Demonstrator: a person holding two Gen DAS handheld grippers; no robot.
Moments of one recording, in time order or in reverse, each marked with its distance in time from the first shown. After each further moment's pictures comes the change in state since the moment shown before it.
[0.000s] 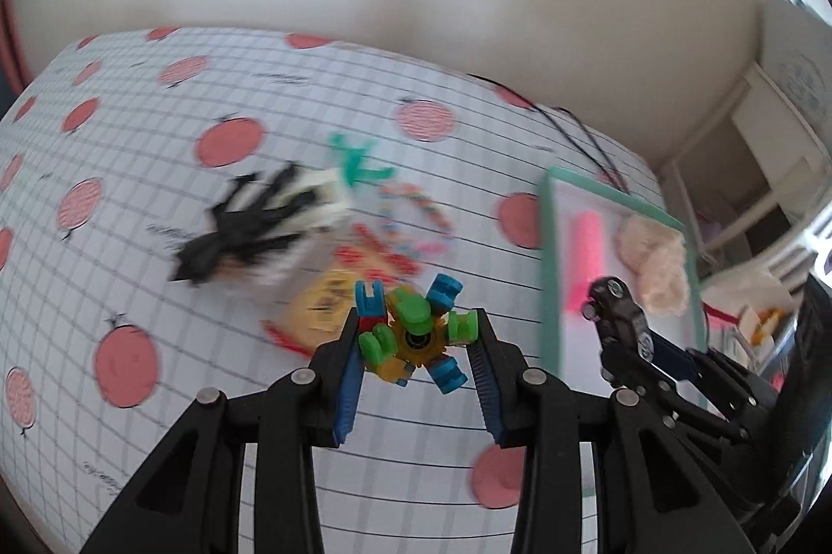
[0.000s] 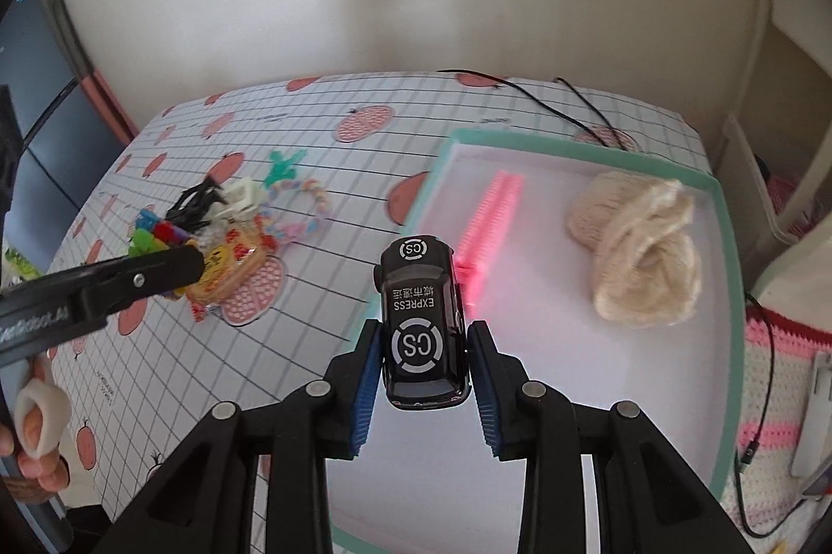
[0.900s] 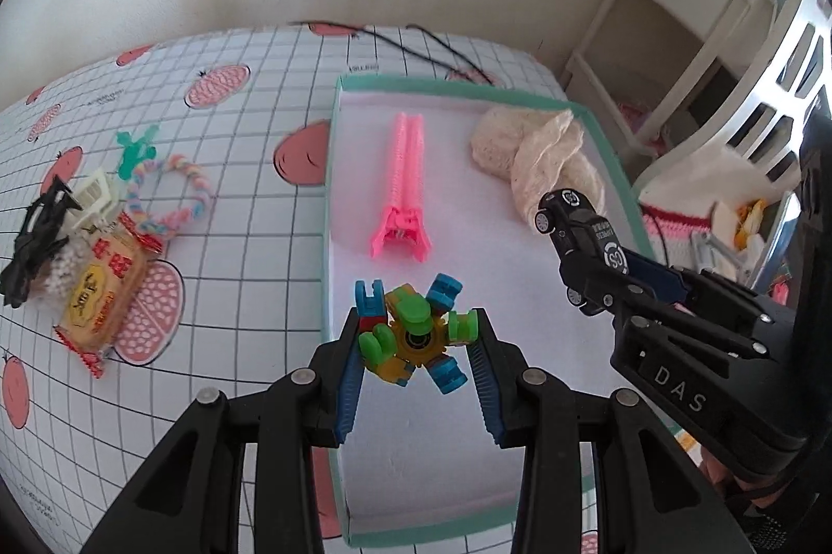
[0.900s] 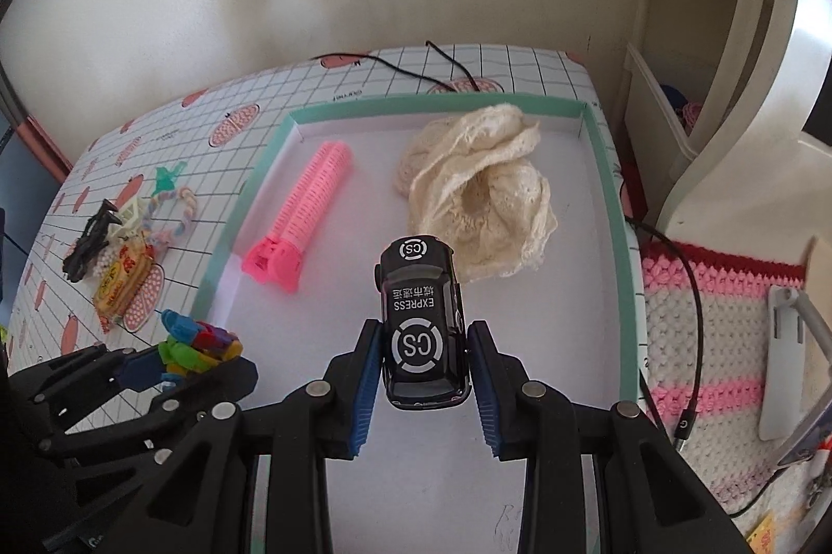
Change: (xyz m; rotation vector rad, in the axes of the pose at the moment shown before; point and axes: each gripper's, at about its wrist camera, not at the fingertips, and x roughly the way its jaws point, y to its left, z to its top) left arm 0.064 -0.134 -0.043 0.238 0.089 -0.076; right arm 0.007 -0.079 -0.016 0.140 0.044 -0.134
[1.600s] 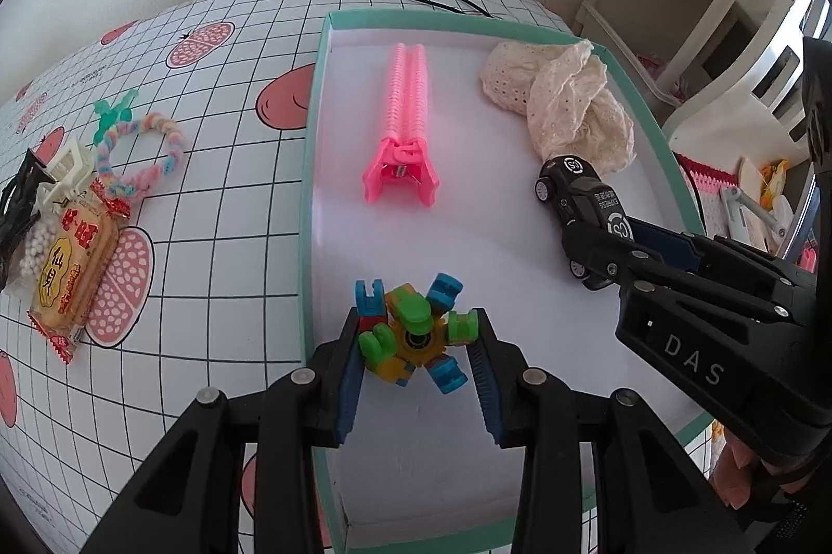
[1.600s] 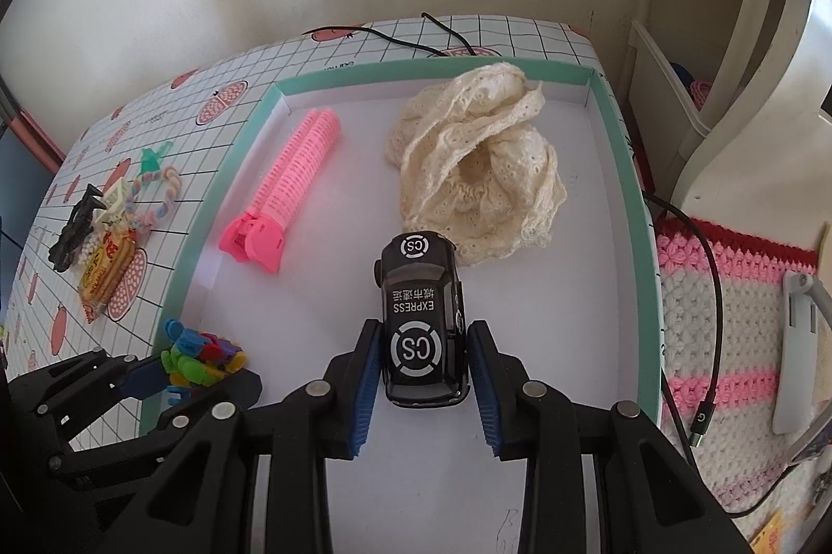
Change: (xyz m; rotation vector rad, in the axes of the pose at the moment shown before) left arm 0.030 -0.005 -0.015 0.032 0.072 0.035; right arm 0.016 0.000 -0.006 0.004 0.046 -0.005
